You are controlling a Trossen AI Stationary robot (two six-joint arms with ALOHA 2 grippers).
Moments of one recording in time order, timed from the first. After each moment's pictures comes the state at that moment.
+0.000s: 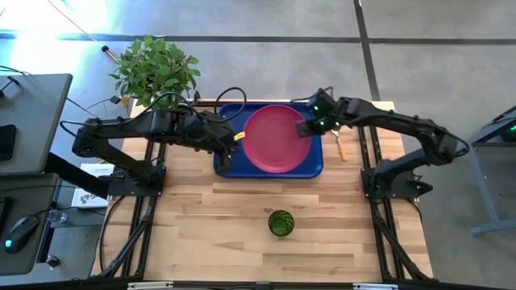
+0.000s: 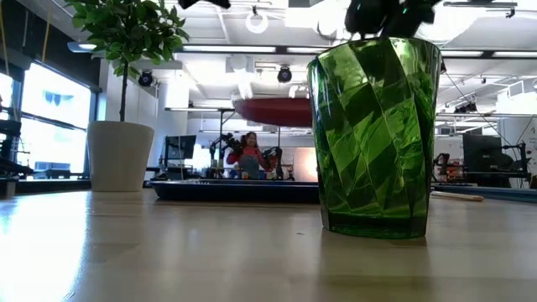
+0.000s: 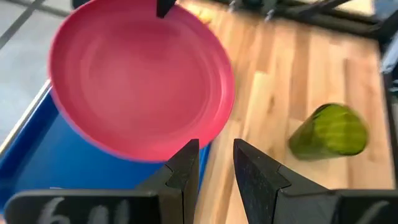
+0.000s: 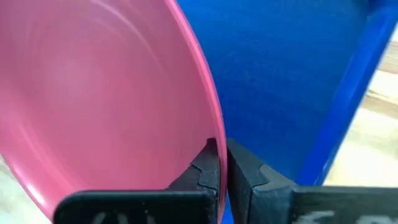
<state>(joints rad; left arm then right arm) 0.01 1.37 1.52 -0.92 -0.16 -0.22 -0.49 1.37 1.13 -0.80 -0.05 0.75</state>
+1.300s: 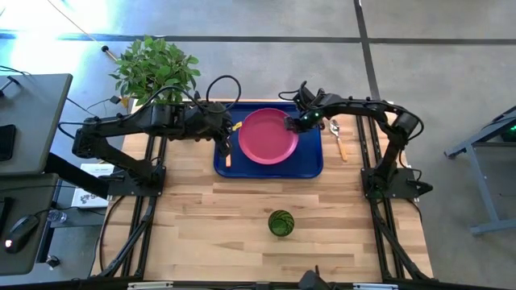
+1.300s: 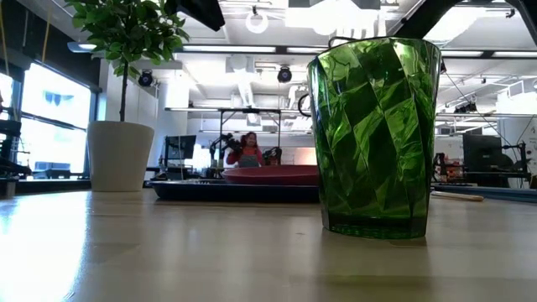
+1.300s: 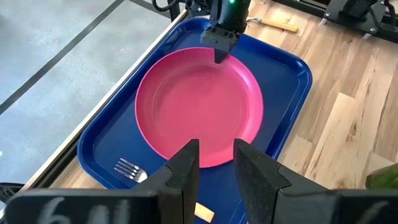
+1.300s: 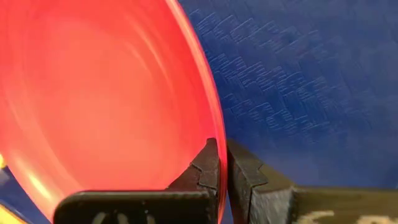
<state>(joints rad) 0.09 1.37 1.52 -0.98 -0.38 -0.31 -0.69 1.80 1.13 -0.53 -0.26 0.71</state>
